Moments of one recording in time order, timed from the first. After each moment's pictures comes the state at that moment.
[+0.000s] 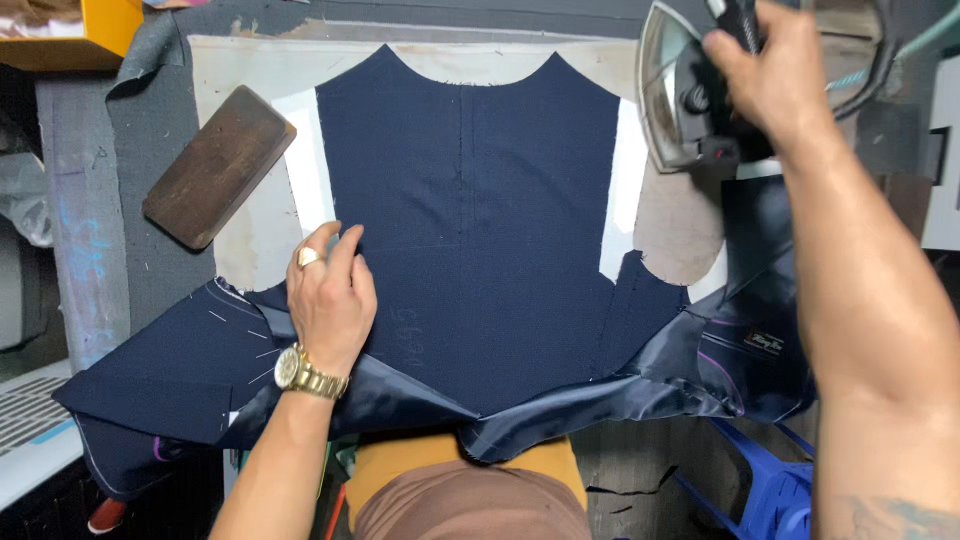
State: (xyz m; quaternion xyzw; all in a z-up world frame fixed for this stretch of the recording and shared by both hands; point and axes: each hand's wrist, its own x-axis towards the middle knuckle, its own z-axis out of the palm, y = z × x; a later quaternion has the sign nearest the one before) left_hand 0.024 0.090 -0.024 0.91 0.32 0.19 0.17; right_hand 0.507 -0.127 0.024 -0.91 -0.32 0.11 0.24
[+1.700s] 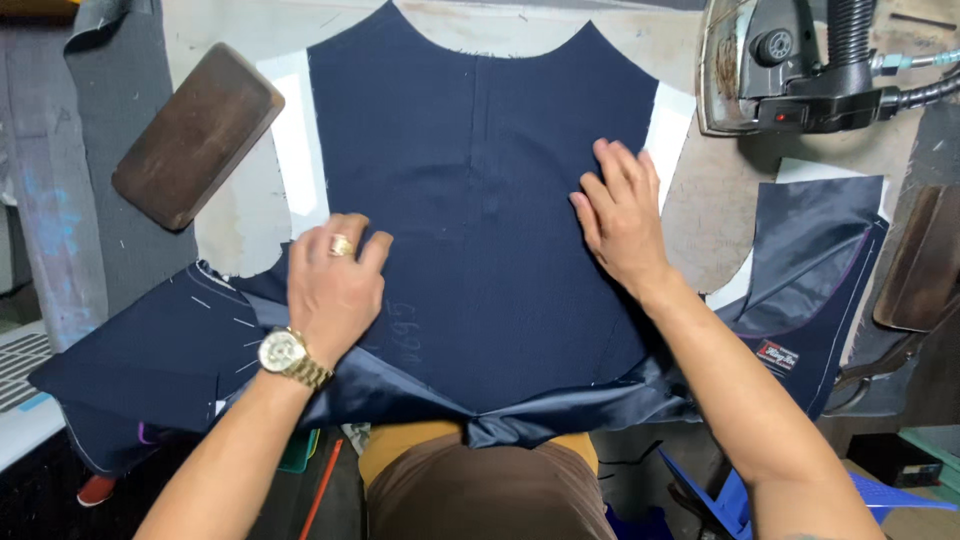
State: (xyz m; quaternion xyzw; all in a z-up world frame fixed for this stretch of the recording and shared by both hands) left_hand 0.021 0.115 -0.054 0.98 0.17 0.11 0.05; right_hand 0.325 -0.131 -0.087 -0.81 -0.55 -0.03 0.22
